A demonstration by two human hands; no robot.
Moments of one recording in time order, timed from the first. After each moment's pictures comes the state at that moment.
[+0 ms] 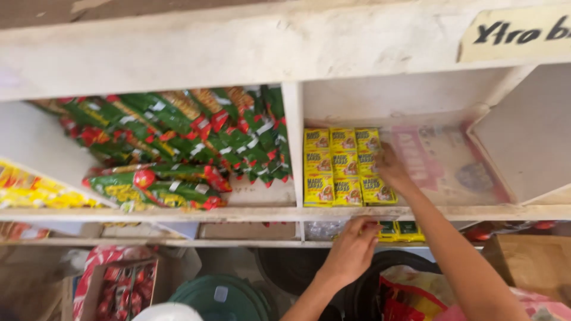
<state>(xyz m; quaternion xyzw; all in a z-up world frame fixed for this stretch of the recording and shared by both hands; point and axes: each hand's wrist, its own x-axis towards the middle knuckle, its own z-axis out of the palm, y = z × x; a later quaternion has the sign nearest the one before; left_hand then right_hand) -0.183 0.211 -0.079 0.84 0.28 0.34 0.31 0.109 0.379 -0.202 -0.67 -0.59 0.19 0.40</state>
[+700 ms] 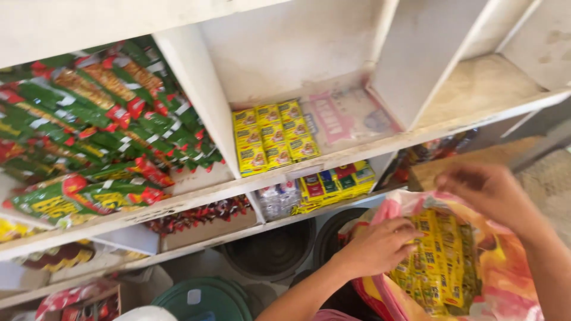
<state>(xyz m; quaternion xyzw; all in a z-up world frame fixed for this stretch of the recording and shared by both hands) -0.105 0.033 -0.054 0.91 -0.01 0.24 0.33 0.116 -0.065 0.047 -0.78 -0.46 0.18 0.39</state>
